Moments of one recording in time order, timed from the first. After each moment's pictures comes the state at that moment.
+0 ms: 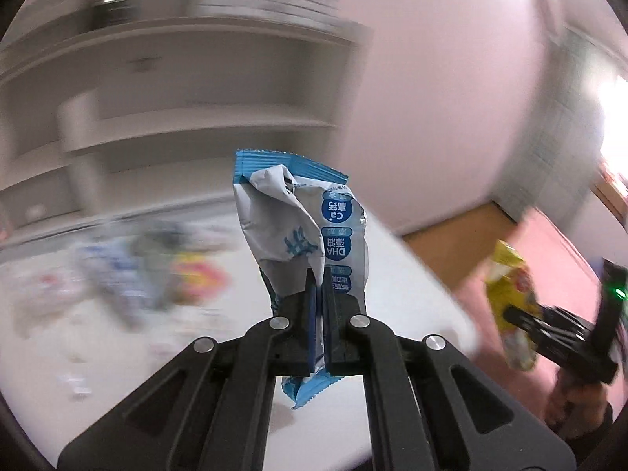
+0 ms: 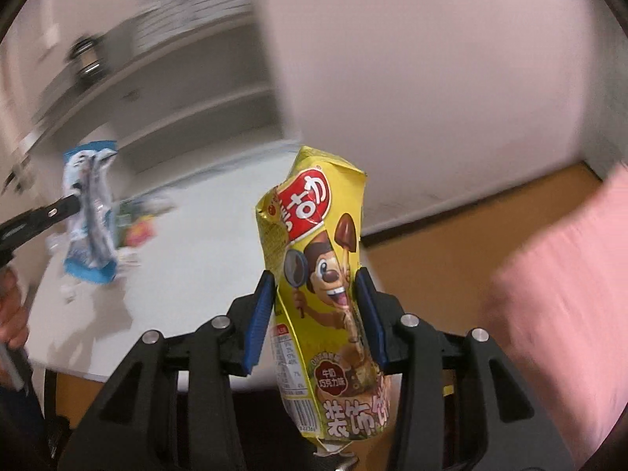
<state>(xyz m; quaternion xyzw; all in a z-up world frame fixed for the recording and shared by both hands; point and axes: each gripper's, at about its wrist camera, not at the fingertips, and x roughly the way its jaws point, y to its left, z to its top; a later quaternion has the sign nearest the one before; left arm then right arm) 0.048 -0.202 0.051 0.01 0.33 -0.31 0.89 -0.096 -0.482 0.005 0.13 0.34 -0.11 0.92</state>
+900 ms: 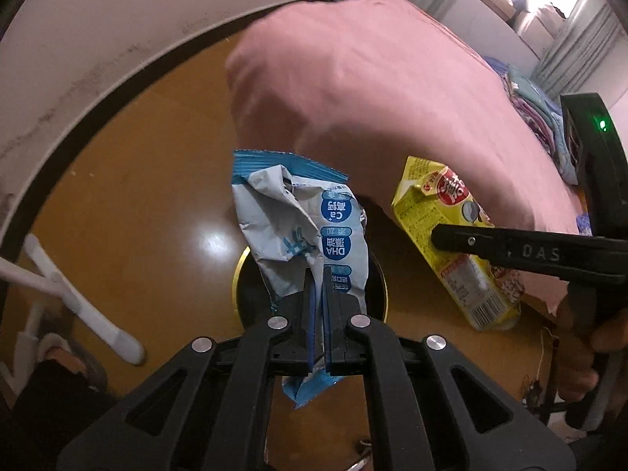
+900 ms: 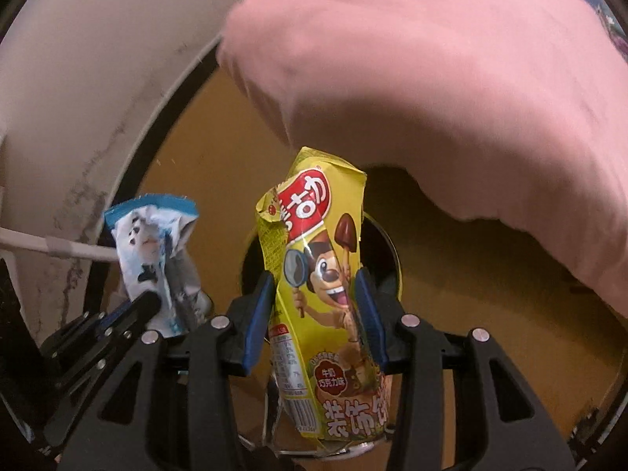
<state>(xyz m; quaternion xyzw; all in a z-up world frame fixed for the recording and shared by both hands) -0.099 -0.563 -0.279 0.18 0.51 -0.55 0.63 -0.272 -0.705 -0.257 0.38 0.51 -0.34 0.69</state>
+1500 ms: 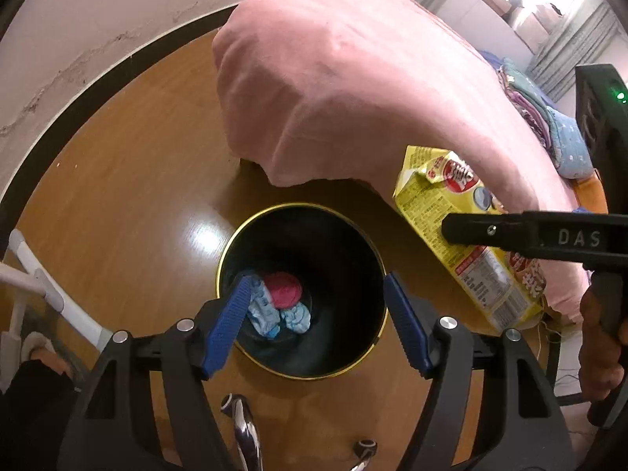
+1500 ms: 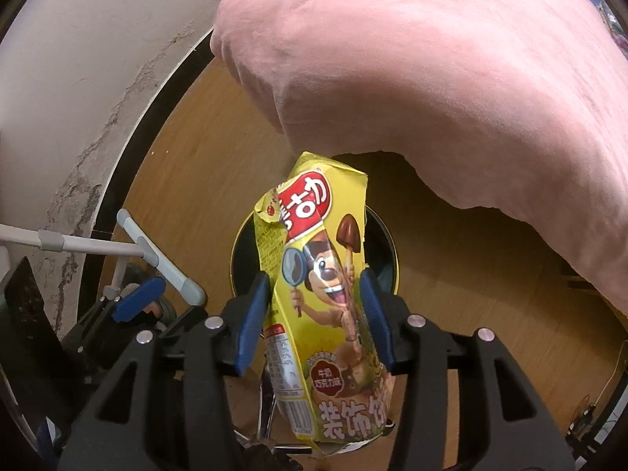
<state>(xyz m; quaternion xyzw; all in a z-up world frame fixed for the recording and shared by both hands) -0.107 -0.571 -0.318 0.19 0.52 -0.56 0.62 -0.277 -0.707 -0.260 0.38 0.52 -0.34 0.69</state>
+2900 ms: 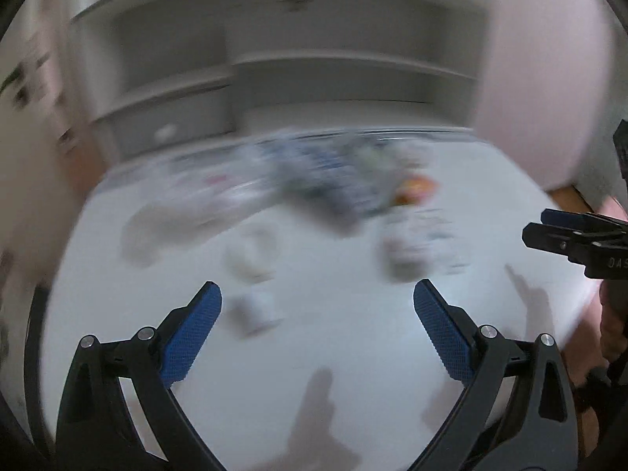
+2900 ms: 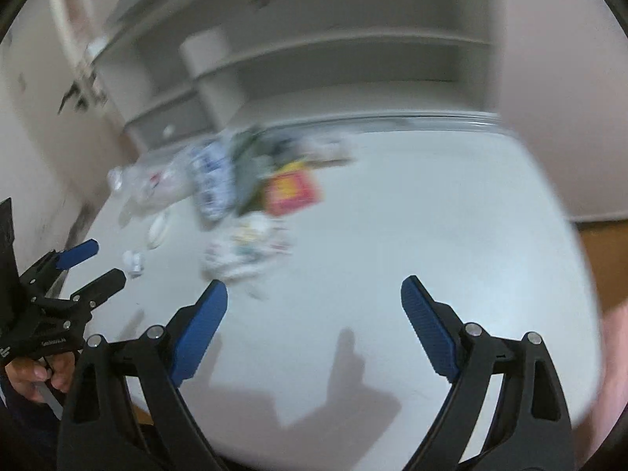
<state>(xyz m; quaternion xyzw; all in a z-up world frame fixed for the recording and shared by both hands) 0.082 0.005 -0.015 0.04 0.38 -0.11 0.92 0.074 -0.257 -0.025 0.04 0.44 0.11 0.89</state>
